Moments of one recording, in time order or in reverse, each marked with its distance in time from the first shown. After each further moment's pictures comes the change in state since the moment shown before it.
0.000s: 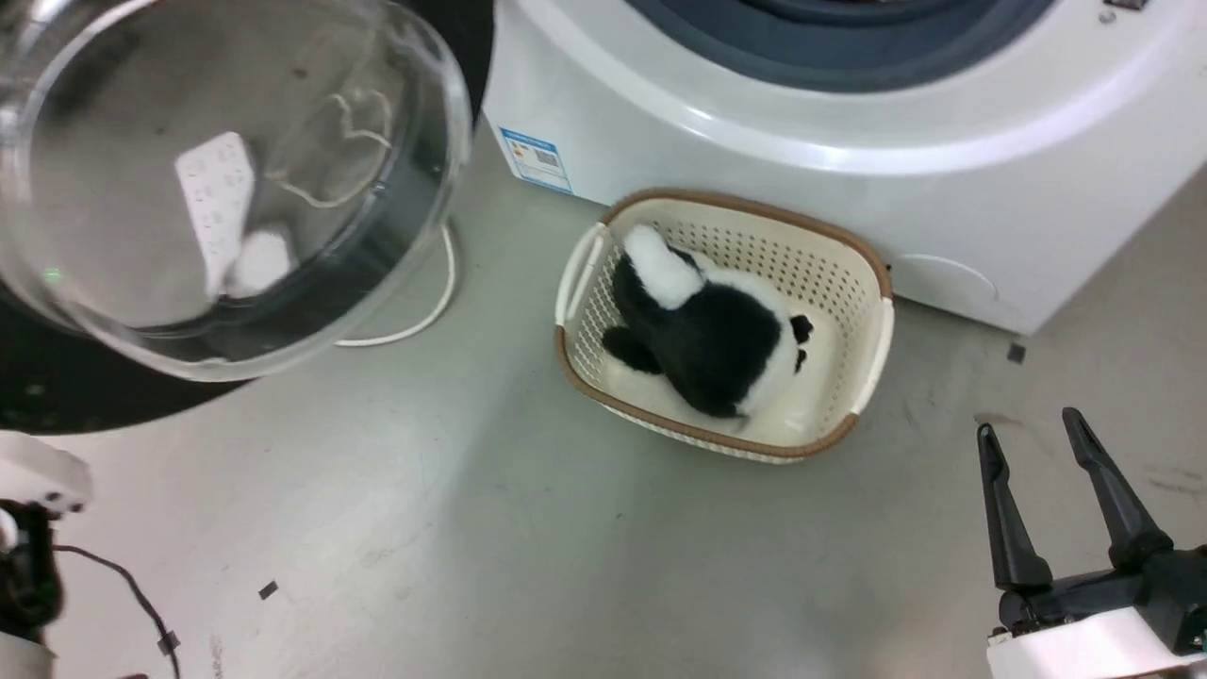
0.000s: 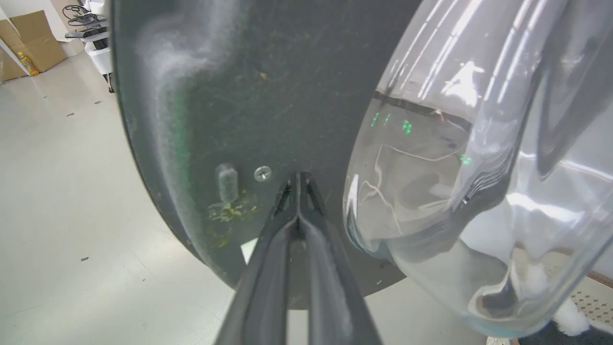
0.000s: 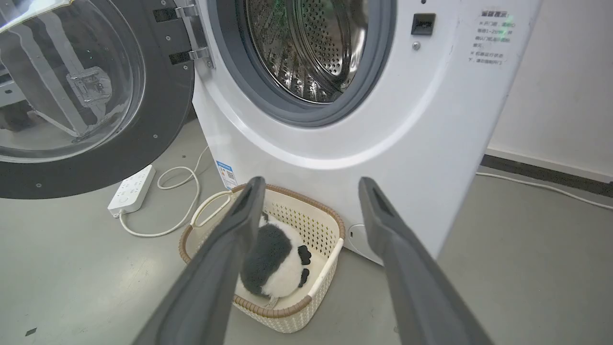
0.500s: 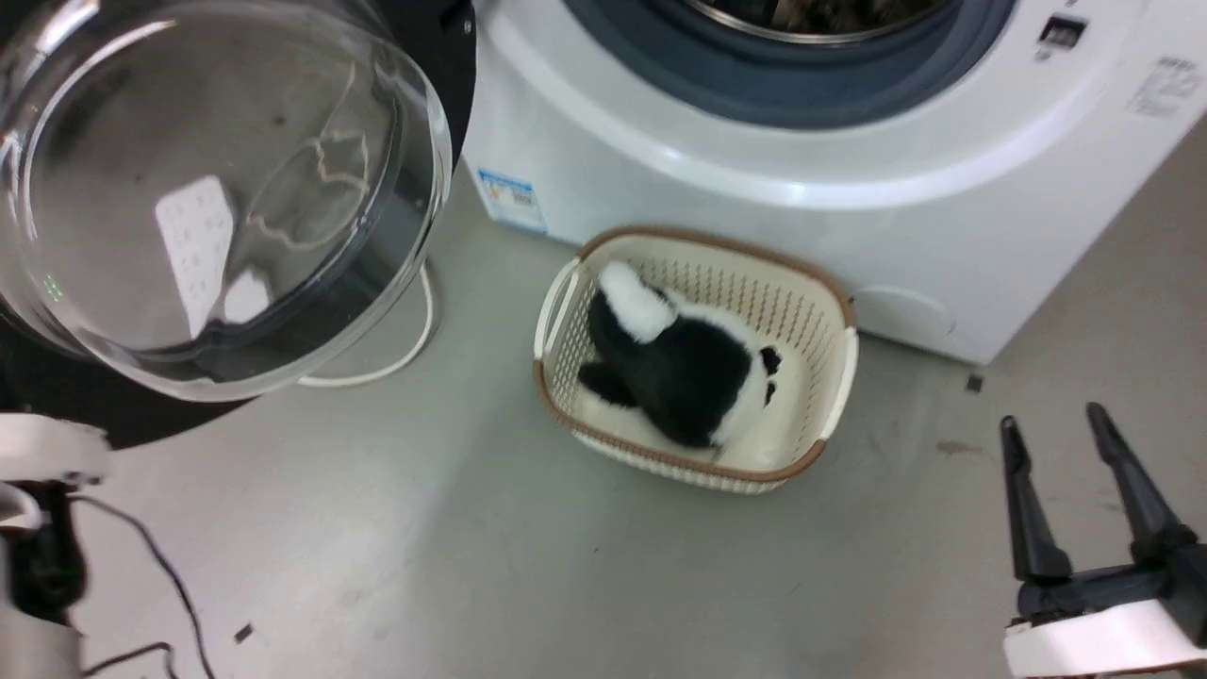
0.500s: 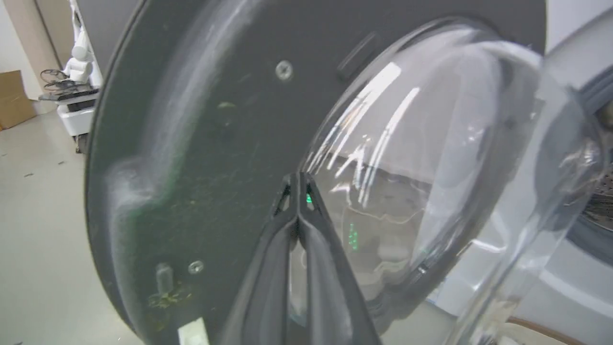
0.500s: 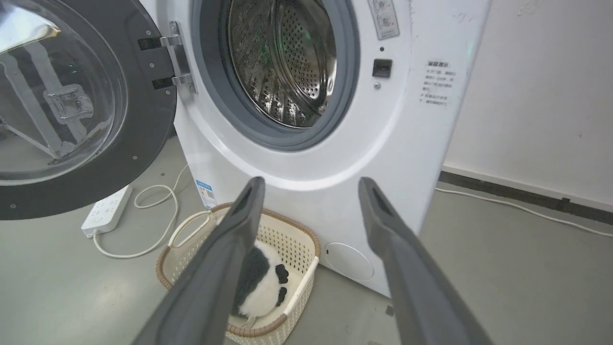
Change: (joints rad) left arm -0.047 -0.031 0.036 0.001 0.063 -0.045 -0.113; right arm -0.014 0.006 -0.036 0.012 0.000 0.000 0.000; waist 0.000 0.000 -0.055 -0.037
